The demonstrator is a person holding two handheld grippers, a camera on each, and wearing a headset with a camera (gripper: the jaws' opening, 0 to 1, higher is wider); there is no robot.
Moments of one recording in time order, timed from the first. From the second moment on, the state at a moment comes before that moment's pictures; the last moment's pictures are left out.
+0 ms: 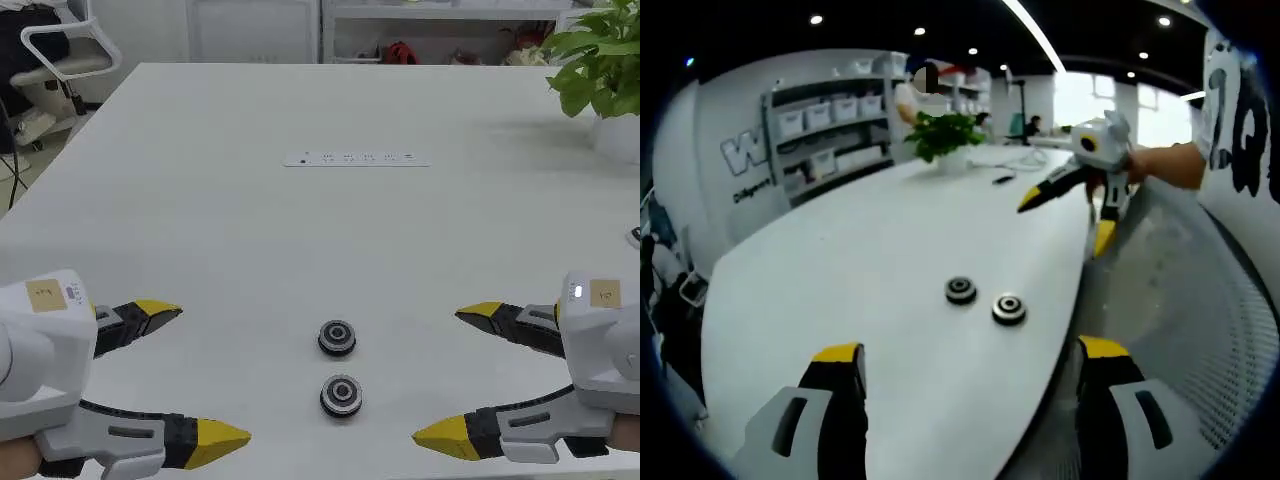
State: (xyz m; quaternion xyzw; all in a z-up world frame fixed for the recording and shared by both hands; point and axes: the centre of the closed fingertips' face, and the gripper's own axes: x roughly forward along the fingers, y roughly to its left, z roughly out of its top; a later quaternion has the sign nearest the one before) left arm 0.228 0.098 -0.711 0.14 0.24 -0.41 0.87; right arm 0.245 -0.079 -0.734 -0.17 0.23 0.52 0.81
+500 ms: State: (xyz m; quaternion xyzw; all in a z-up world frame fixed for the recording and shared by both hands) left arm 0.227 0.098 -0.713 0.14 0.24 -0.41 0.87; right arm 0.243 -0.080 -0.739 -0.17 0.24 0.52 0.80
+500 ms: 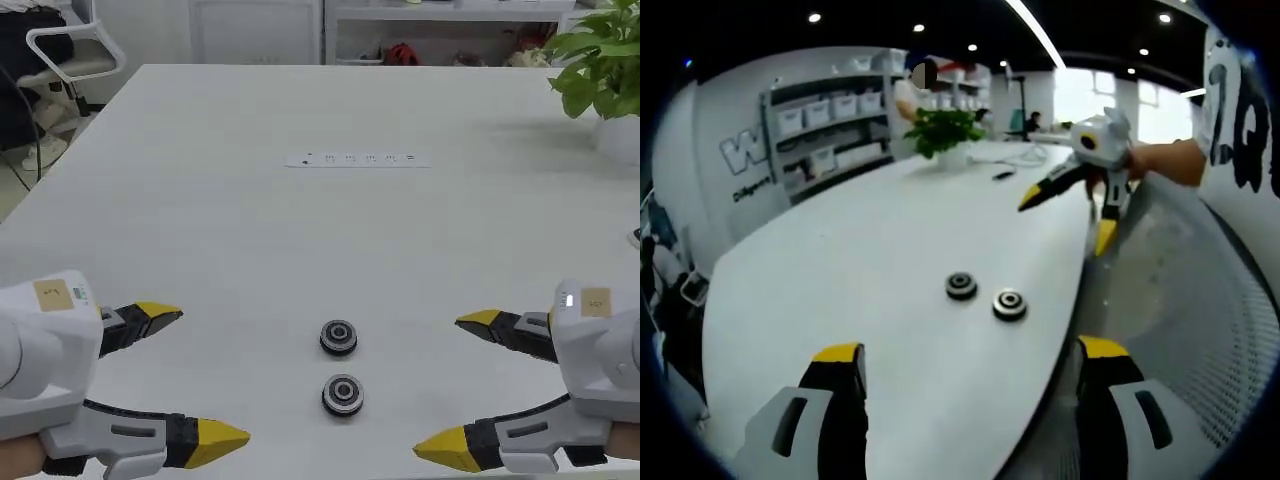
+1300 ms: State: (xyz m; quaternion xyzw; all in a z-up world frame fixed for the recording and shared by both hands) left arm 0.226 0.099 -0.716 0.15 0.25 -0.42 0.86; right arm 0.242 -0.081 -0.740 -0.18 0.24 0.52 0.80
